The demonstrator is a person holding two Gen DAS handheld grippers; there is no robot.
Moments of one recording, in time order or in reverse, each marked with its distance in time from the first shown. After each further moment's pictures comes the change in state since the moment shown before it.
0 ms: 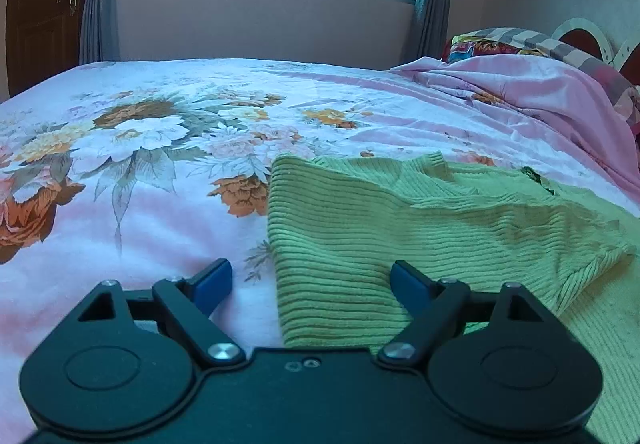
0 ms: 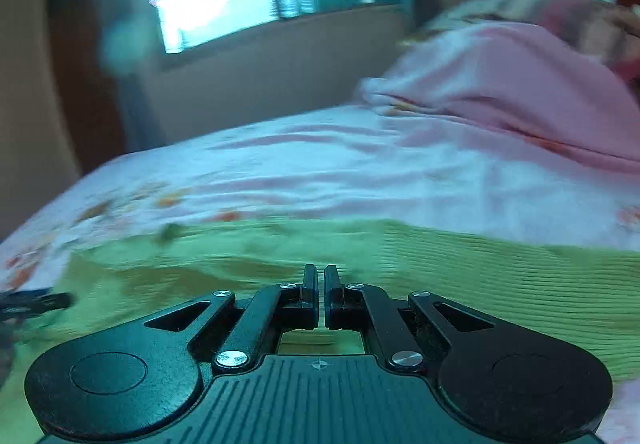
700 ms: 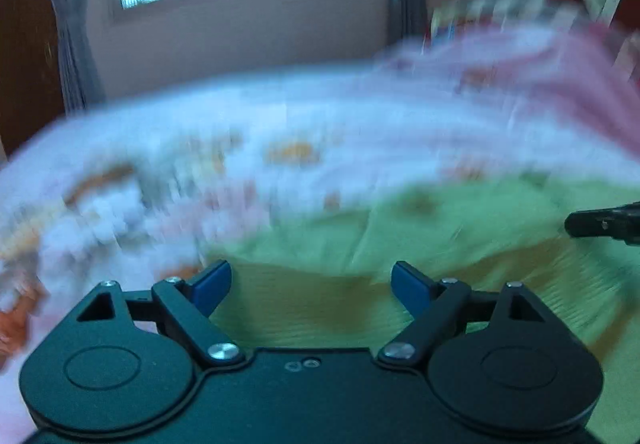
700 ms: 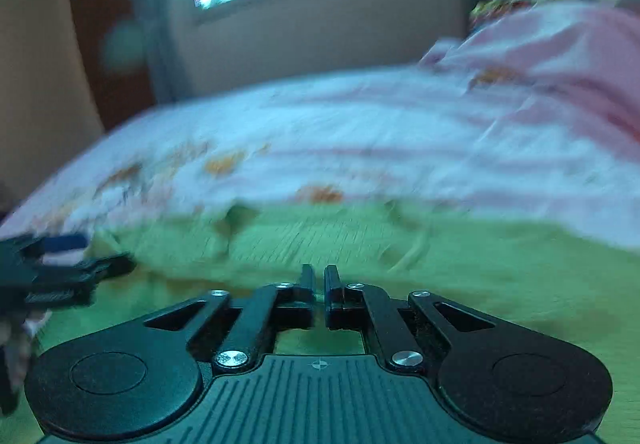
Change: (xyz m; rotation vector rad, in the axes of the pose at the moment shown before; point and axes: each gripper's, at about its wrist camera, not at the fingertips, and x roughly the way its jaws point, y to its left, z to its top) left arm 0.059 -0.050 0.045 0.164 0.104 0.072; right arm 0.121 0.081 0.006 -0.047 0.173 0.018
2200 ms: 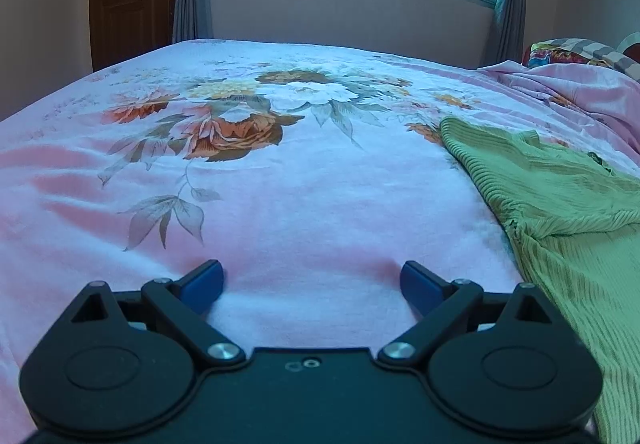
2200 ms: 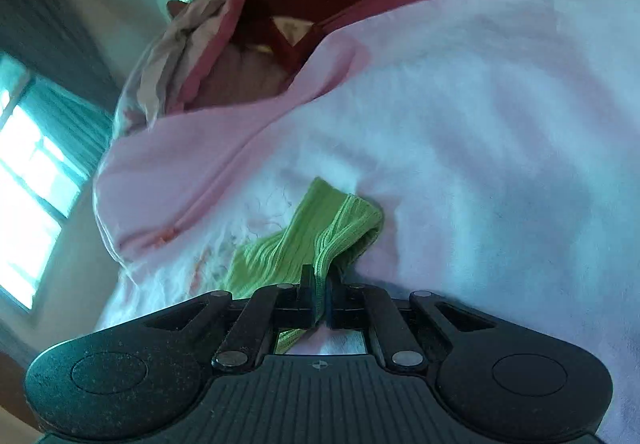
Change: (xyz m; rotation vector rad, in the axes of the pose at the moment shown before) left arm -0.134 0.134 -0.147 -0.269 -0.059 0.132; right arm -0.277 -0.446 -0.161 0.917 -0.352 -0.323
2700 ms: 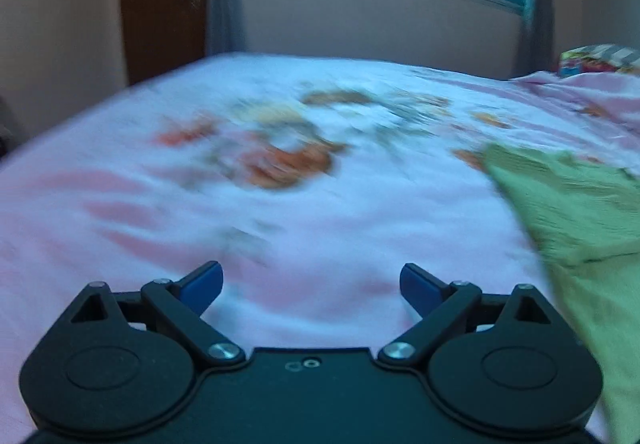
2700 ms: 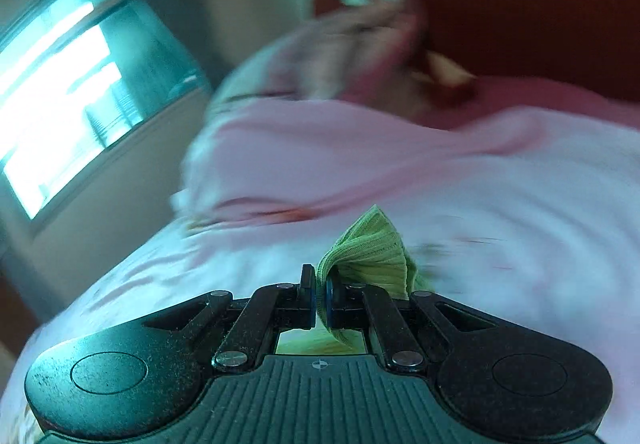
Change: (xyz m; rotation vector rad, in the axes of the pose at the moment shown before) left arm -0.020 0.022 0.019 0.013 -0.033 0.166; right arm -0.027 0.217 -0.063 -0.357 -0.062 0.085
